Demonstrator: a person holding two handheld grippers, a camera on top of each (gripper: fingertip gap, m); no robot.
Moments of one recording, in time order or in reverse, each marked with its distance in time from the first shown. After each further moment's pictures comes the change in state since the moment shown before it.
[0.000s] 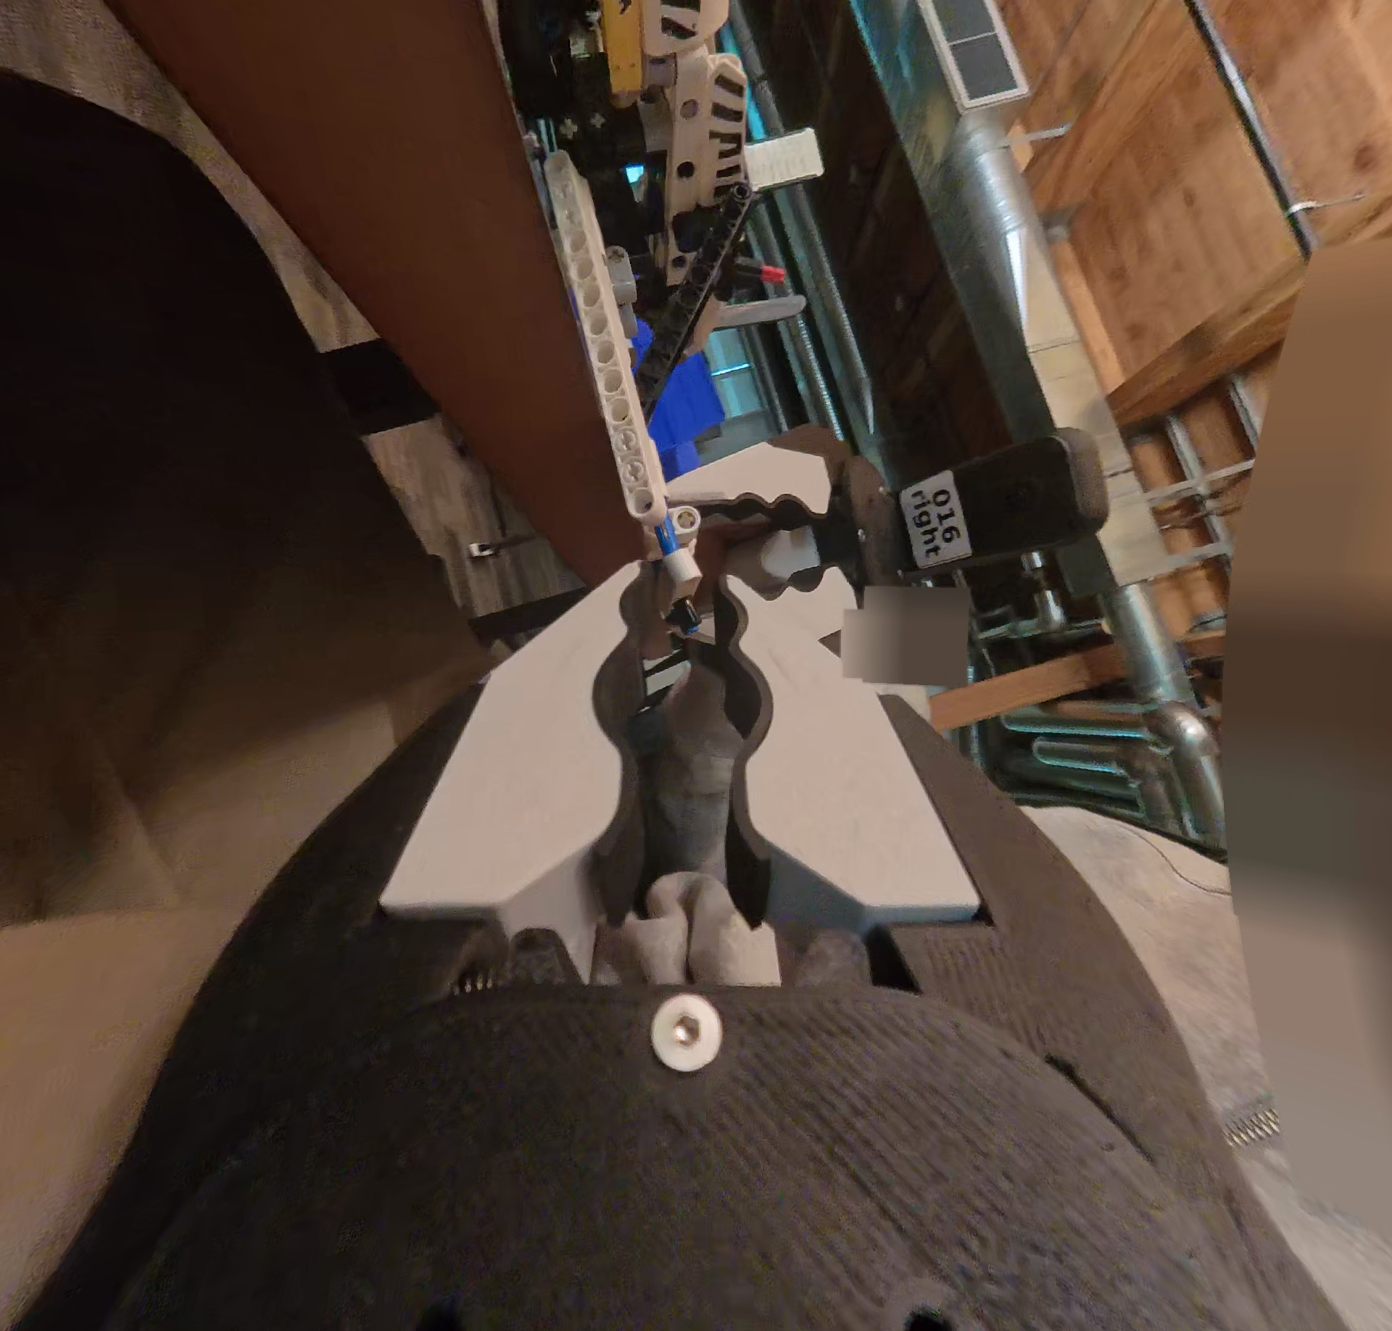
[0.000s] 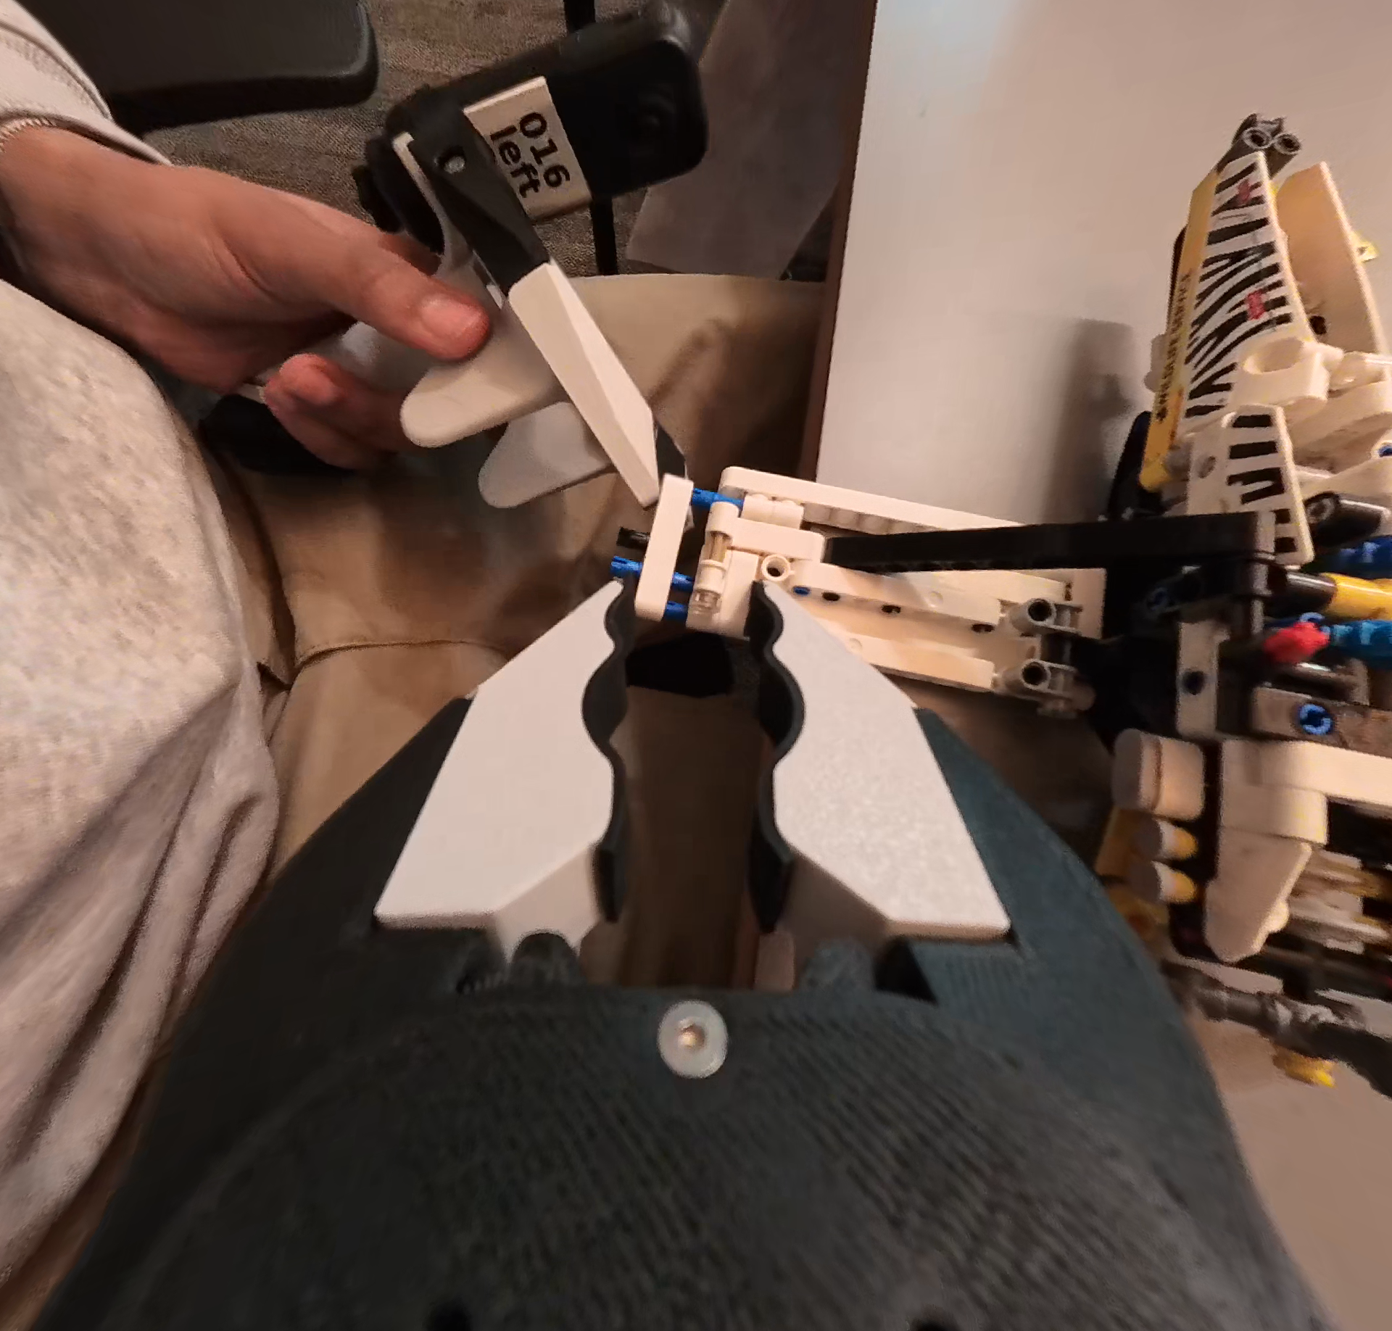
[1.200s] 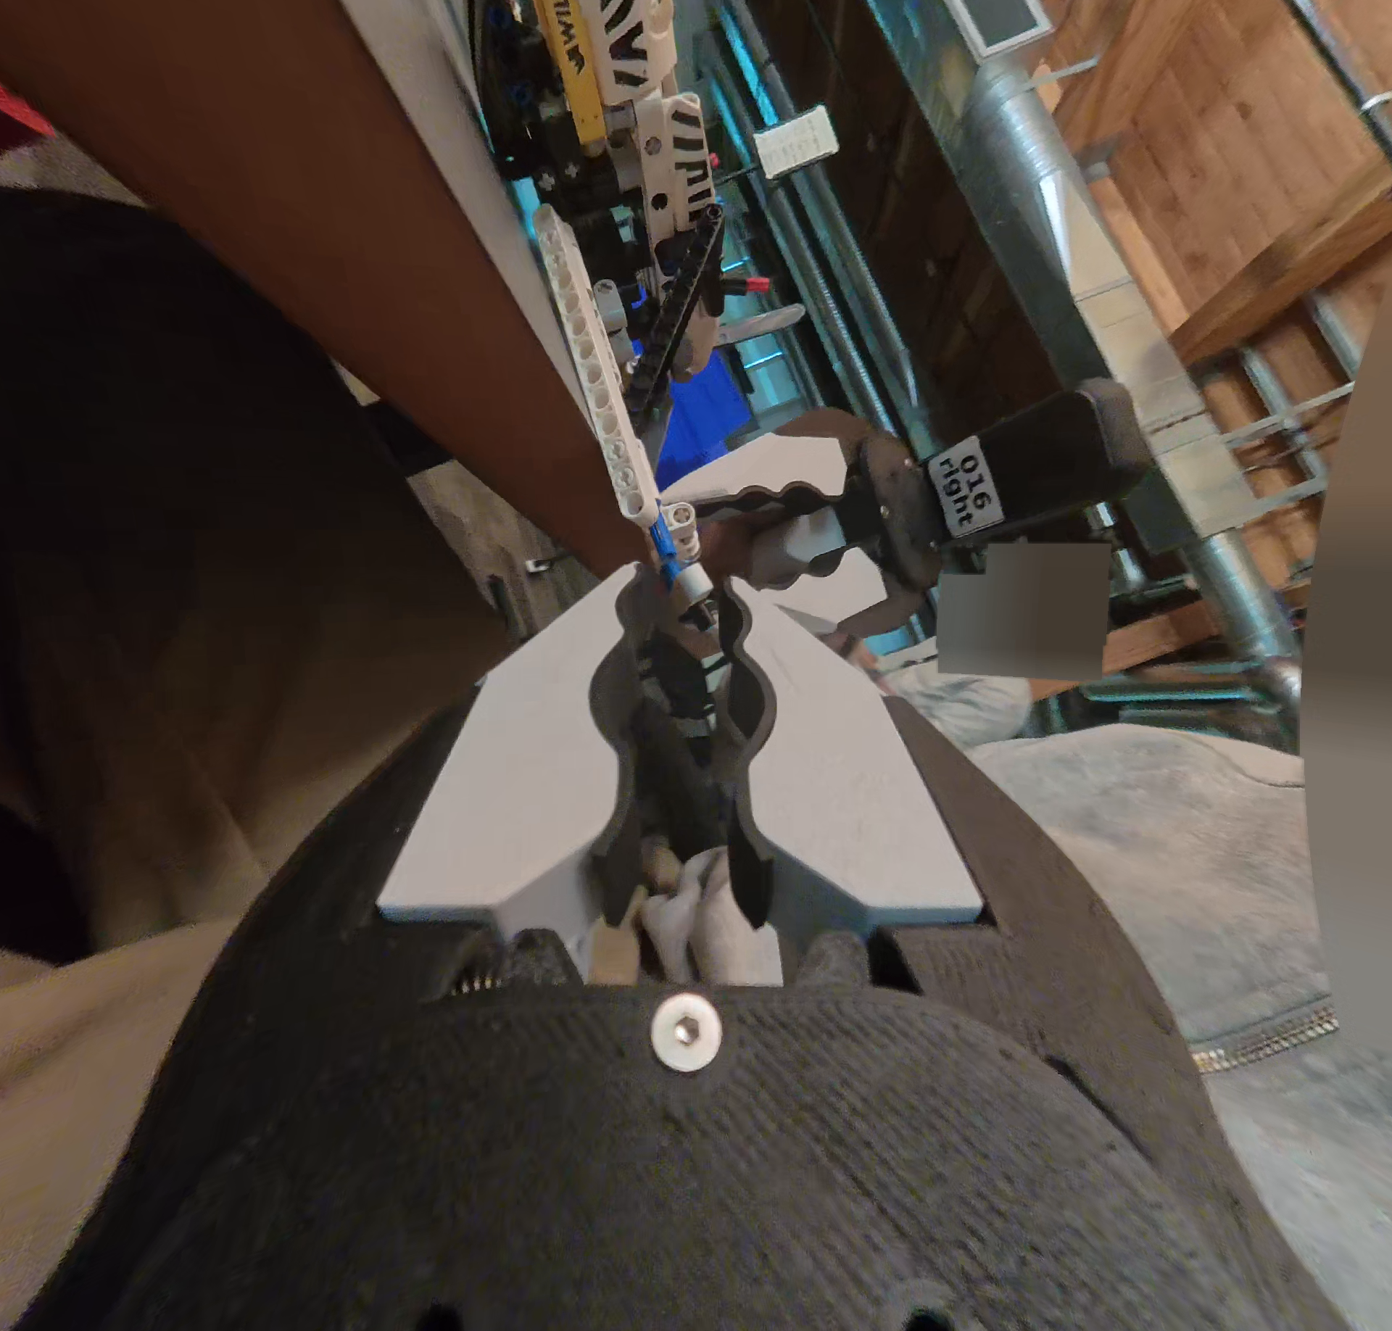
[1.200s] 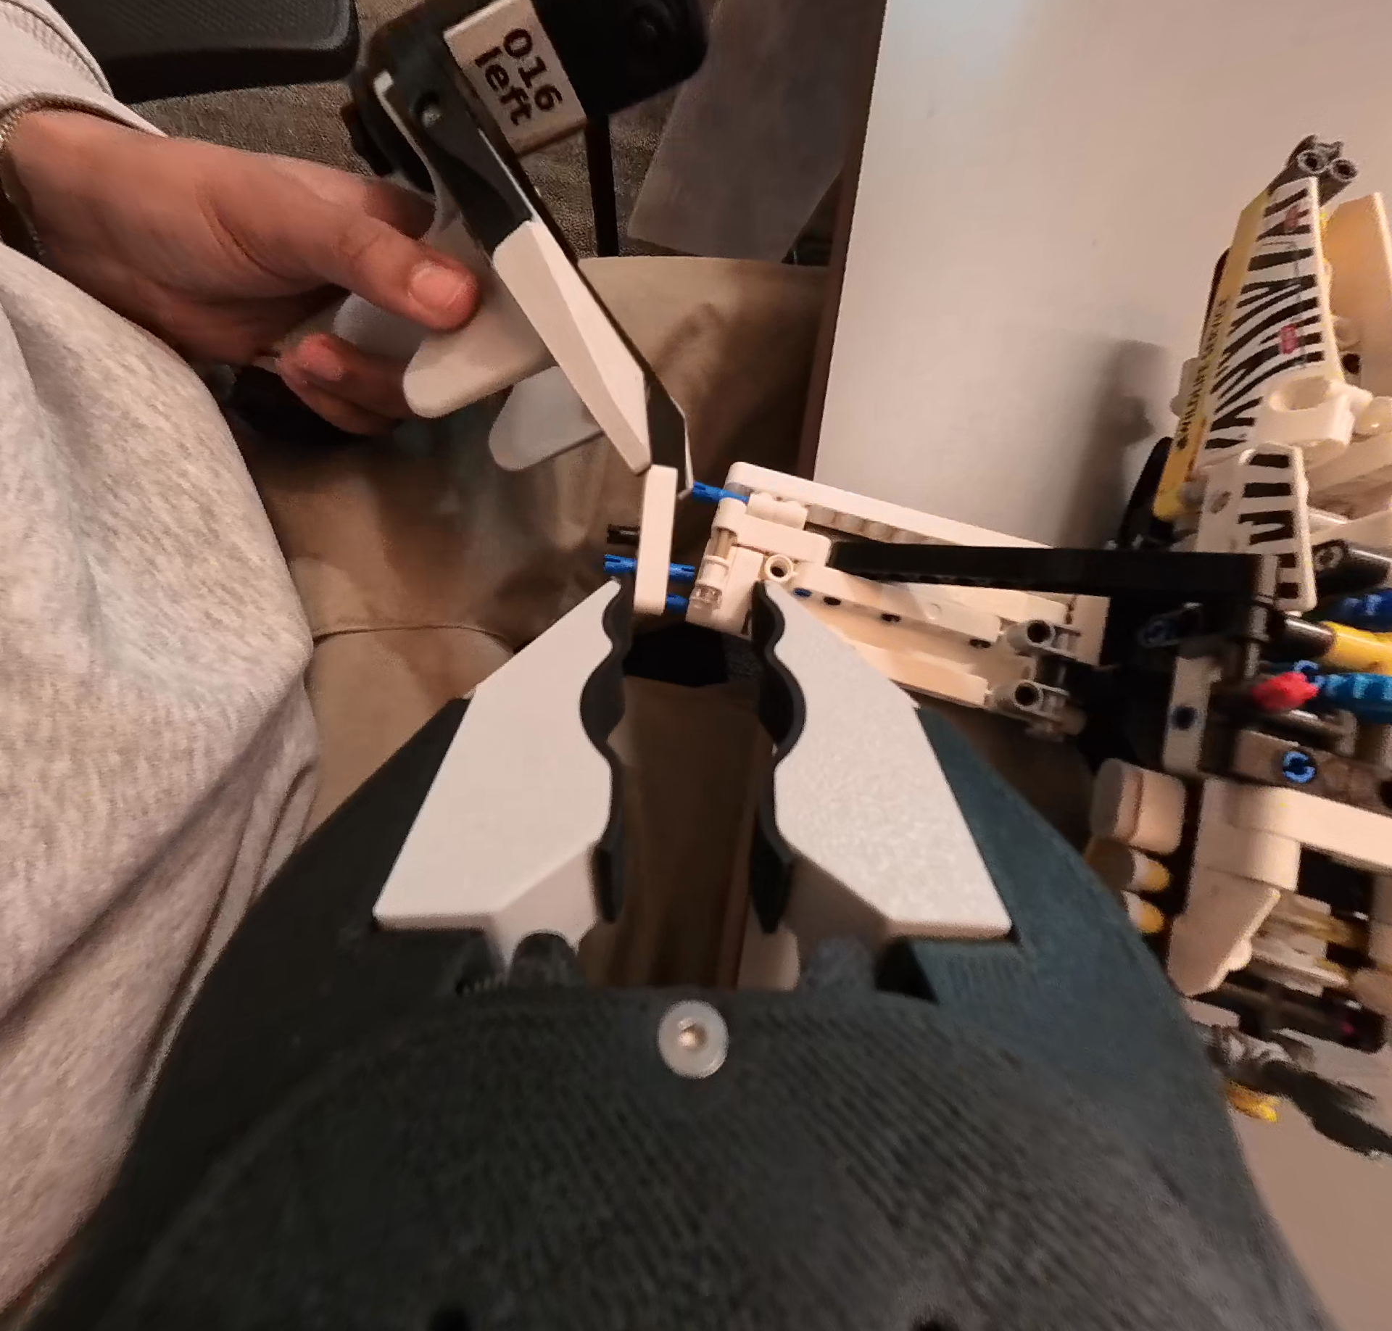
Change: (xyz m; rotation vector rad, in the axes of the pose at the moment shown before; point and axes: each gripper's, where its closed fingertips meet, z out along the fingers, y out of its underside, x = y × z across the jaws) left arm 0.000 -0.013 -0.015 -0.007 -0.039 0.129; right arm 0.003 -0.004 0.005 -0.037 -0.007 -0.019
